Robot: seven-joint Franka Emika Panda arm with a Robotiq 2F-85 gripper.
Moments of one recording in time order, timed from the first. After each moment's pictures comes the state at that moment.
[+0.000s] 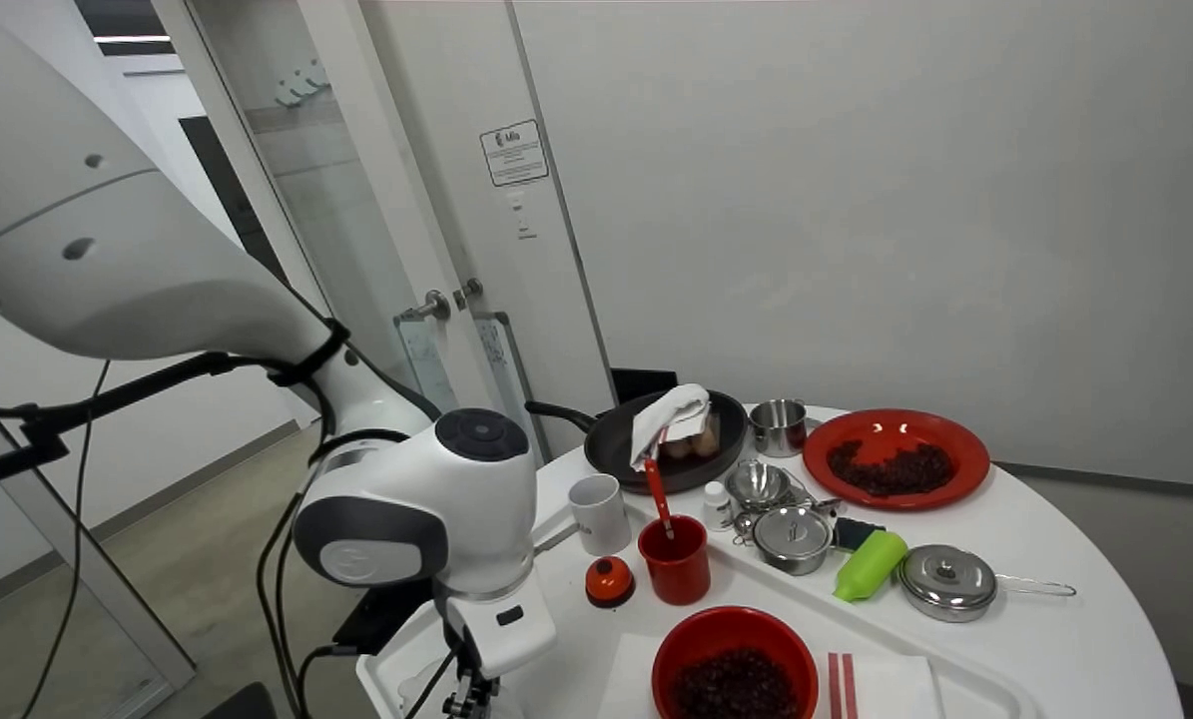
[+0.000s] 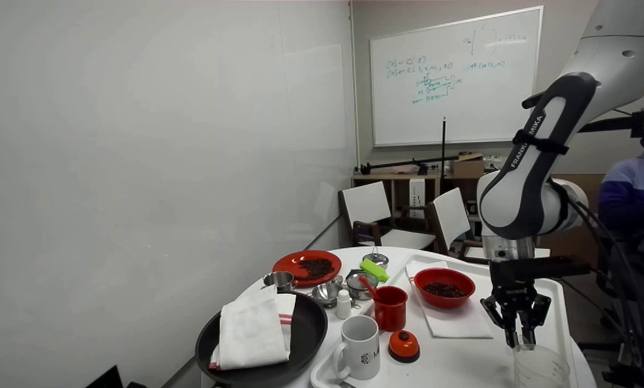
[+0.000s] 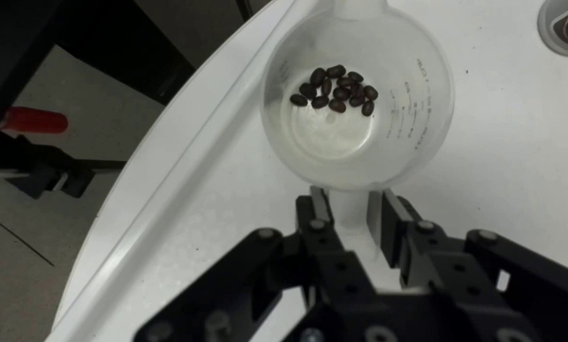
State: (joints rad) arm -0.10 0.31 -0.05 -2.55 0.47 2.58 0.37
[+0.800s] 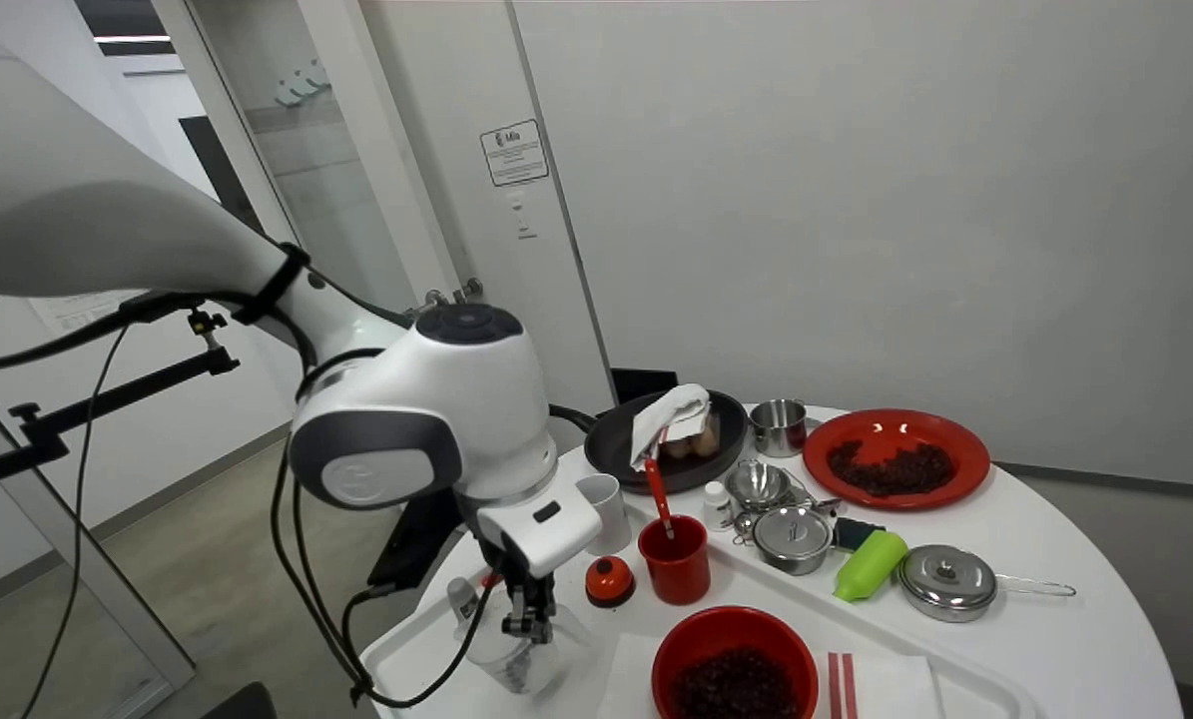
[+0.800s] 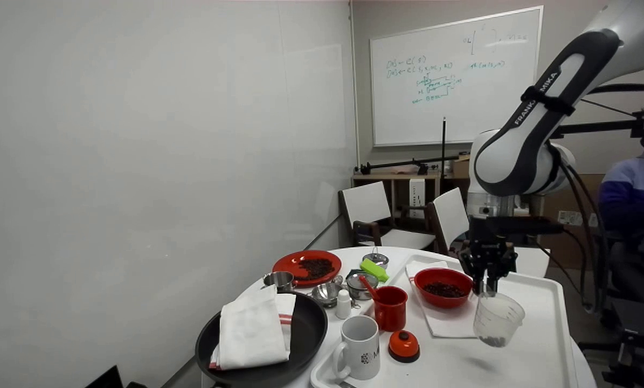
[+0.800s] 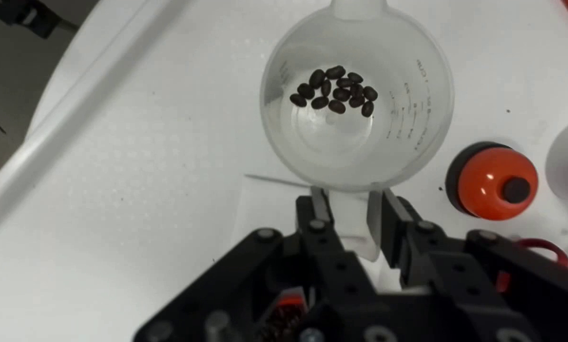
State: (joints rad) arm -0.11 0.16 -0.10 -2.50 0.37 2.58 0.31
